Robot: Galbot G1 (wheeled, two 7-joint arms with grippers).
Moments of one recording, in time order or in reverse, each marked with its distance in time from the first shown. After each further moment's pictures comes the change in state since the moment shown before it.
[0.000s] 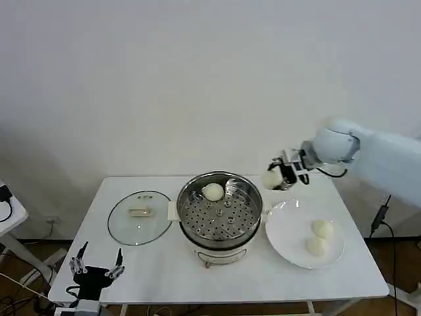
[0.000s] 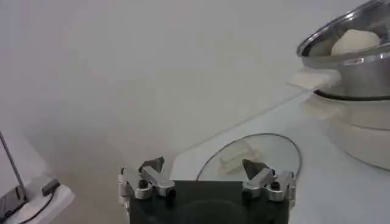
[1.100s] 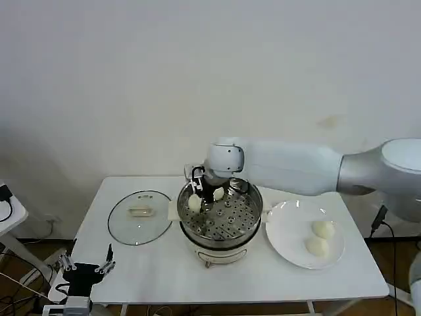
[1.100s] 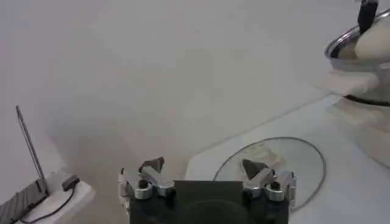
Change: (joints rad) left arm -0.019 -0.008 -0.045 0.001 -0.031 0.000 -0.001; right arm -0.133 0.471 -0.046 -0.222 0.158 -0.201 0.061
